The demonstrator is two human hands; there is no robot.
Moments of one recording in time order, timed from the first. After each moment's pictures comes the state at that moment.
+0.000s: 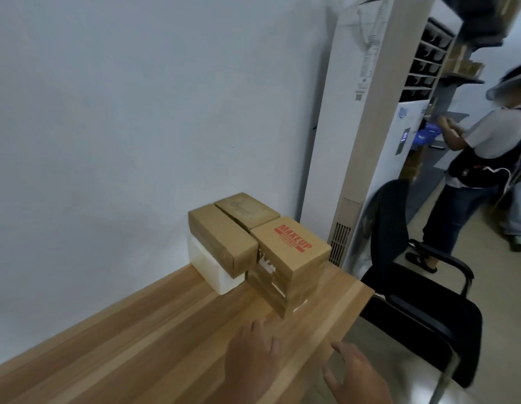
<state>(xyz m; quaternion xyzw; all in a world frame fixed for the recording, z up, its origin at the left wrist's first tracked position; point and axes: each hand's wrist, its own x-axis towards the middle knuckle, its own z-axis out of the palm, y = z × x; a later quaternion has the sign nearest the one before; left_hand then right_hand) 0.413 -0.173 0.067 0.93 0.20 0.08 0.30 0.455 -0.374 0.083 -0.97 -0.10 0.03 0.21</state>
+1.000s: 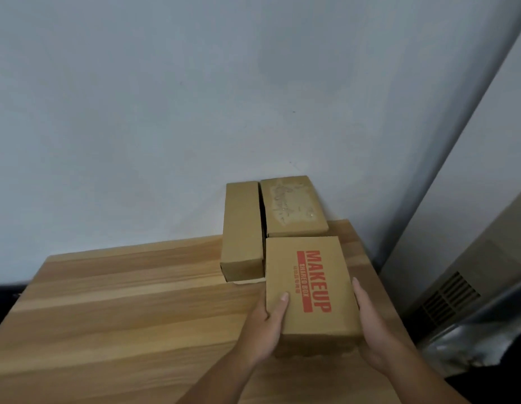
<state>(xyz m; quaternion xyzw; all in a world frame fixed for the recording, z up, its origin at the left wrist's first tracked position) 0.661 -0.203 0.053 0.62 0.48 0.15 0.60 0.861 -0.301 0.045 -0.66 -0.08 0.55 0.51</state>
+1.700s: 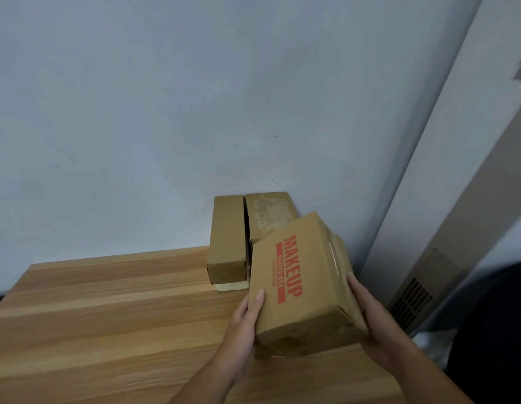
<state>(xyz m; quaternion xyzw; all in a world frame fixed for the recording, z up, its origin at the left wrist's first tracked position) 0.646 -0.253 0.104 0.46 0.41 0.23 0.75 0.876 -0.369 0.115 -0.53 -0.15 0.54 0.63</state>
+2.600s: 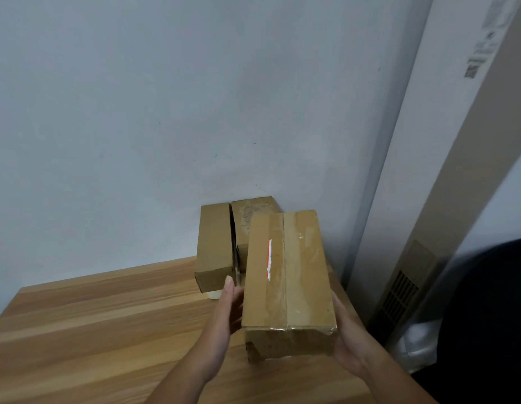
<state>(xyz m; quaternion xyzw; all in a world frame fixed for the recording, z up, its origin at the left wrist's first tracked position) 0.636 -0.259 0.155 0.58 0.39 0.20 0.69 0.854 -0.378 0.091 -0.47 -0.15 0.59 0.64</state>
